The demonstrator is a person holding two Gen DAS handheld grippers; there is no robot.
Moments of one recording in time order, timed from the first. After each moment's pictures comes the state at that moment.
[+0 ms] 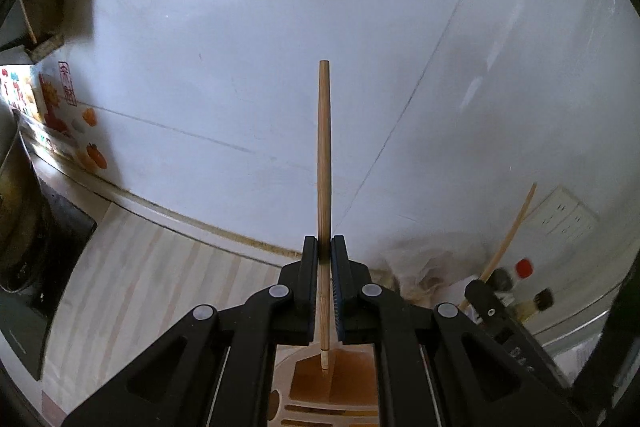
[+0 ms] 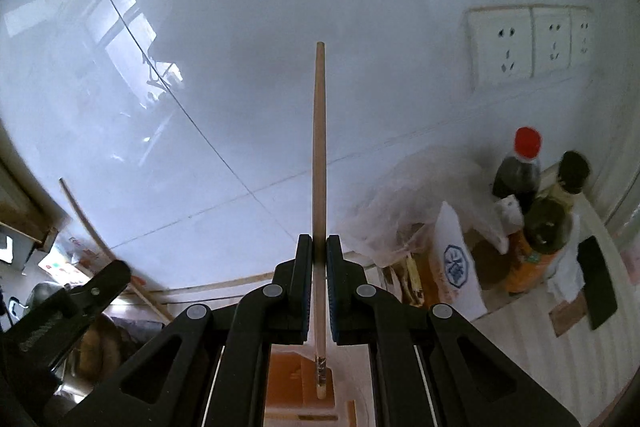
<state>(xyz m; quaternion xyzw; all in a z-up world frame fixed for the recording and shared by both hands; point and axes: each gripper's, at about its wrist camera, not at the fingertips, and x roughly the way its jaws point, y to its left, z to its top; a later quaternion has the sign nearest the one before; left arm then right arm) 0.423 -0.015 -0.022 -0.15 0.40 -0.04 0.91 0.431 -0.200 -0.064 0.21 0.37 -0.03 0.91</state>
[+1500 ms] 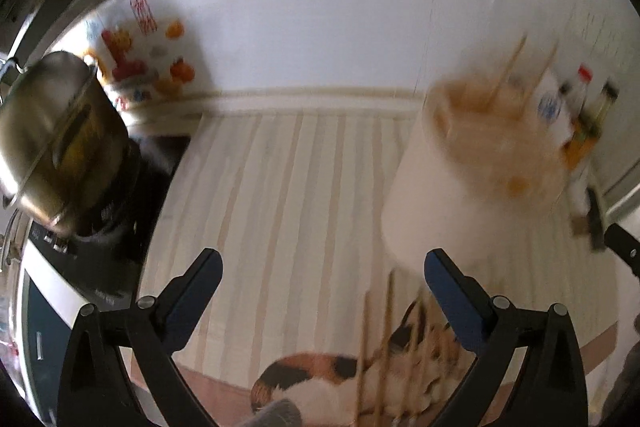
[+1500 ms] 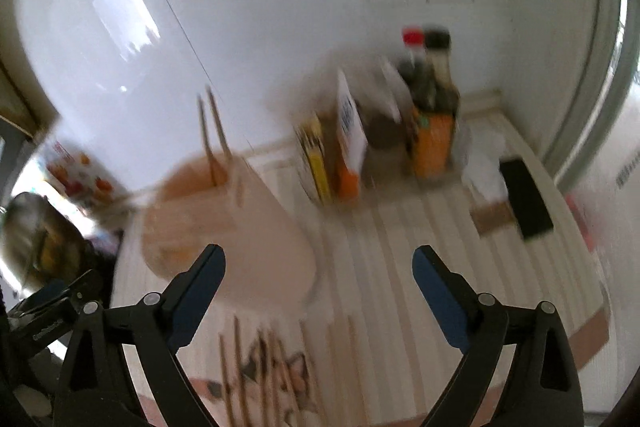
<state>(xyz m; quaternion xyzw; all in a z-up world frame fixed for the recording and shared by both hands) 0.259 0.026 -0.121 0.02 0.51 0.01 0.86 0.255 -0.226 -0.104 0.16 0.44 -0.06 0.88</state>
